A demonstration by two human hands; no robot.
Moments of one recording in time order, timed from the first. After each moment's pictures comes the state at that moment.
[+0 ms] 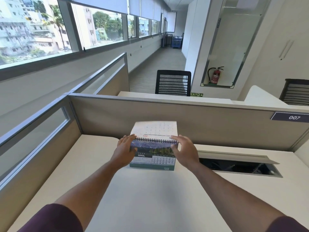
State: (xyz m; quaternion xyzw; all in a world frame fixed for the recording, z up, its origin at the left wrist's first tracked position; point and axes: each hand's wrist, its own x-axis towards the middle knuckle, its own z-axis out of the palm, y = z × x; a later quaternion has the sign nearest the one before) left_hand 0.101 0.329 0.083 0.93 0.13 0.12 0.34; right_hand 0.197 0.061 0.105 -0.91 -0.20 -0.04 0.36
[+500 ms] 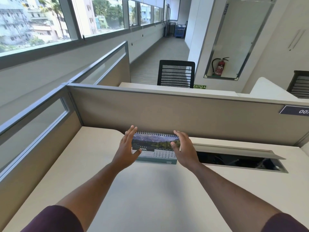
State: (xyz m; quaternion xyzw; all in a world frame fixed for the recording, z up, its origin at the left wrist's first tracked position) left_hand 0.090 0.330 0.050 0.92 0.05 0.19 0.34; right_hand 0.204 0.067 0.059 -0.89 -0.24 -0.02 0.38
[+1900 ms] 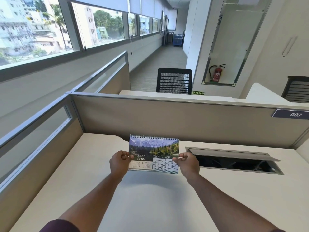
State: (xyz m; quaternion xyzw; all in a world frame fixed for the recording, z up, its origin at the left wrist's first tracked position) left_hand 0.063 0.305 0.054 0.75 0.38 0.18 0.52; right_hand 0.167 0.053 0.058 -0.86 0.05 0.07 0.50
